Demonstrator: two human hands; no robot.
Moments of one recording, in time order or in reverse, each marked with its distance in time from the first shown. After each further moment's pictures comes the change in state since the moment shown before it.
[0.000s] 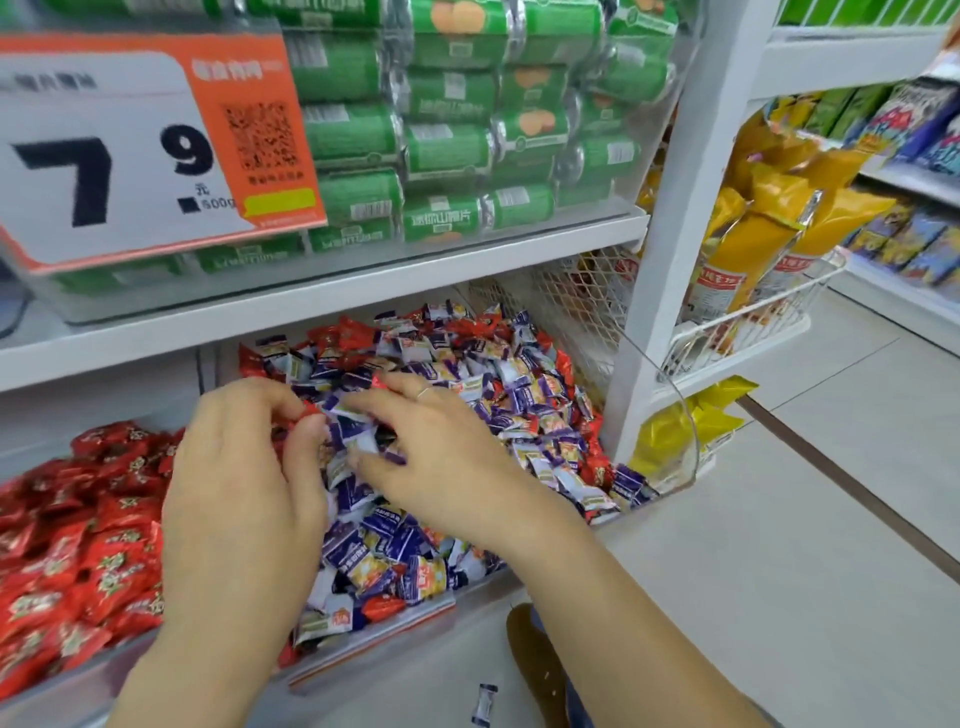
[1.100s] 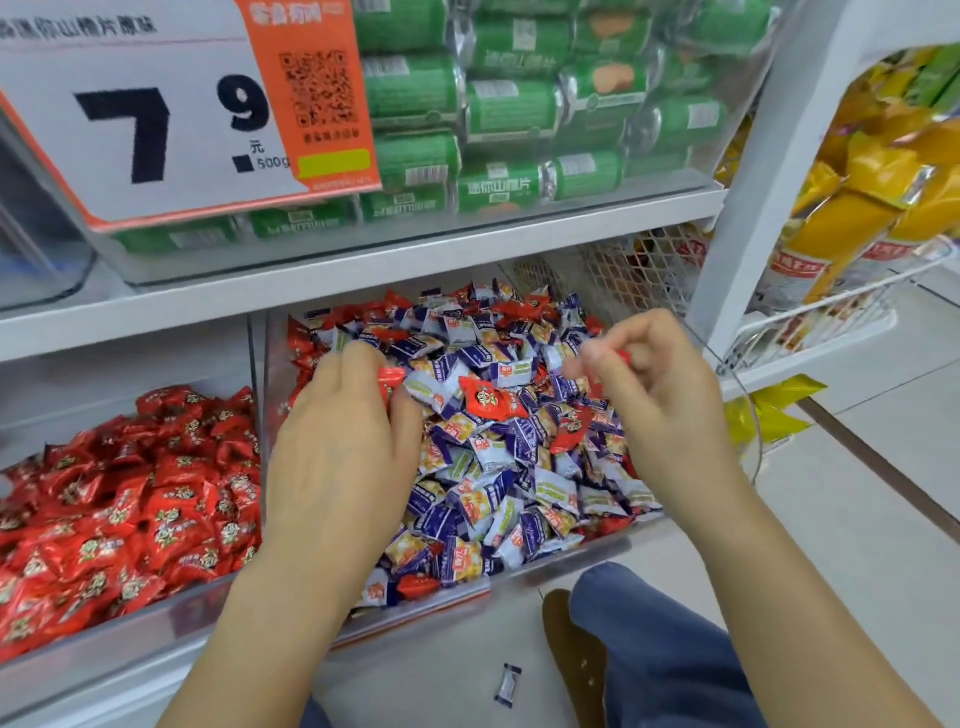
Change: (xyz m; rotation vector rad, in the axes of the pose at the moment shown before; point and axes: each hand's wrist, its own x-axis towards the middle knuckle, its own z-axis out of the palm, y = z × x) left_hand 0.016 0.018 0.017 0.184 -0.204 -0.064; right_hand -0.040 0.065 -0.047 0.486 0.538 0.100
